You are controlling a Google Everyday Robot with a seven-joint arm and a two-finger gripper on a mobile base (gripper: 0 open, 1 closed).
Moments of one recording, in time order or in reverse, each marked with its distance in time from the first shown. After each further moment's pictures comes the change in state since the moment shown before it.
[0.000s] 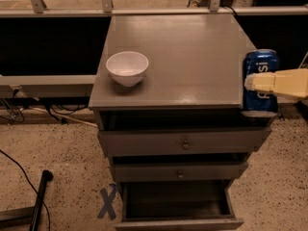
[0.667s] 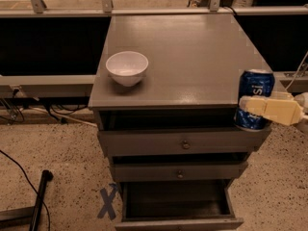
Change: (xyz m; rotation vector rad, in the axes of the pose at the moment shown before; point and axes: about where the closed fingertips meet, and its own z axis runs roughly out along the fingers) arm -0.026 0.032 0.007 0.038 0.123 -0.318
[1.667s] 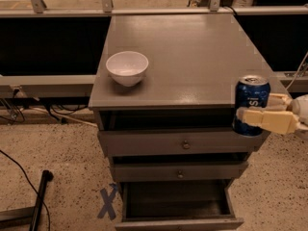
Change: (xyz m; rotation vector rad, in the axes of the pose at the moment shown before) arm -0.017 0.000 0.003 0.058 -0.044 -0.231
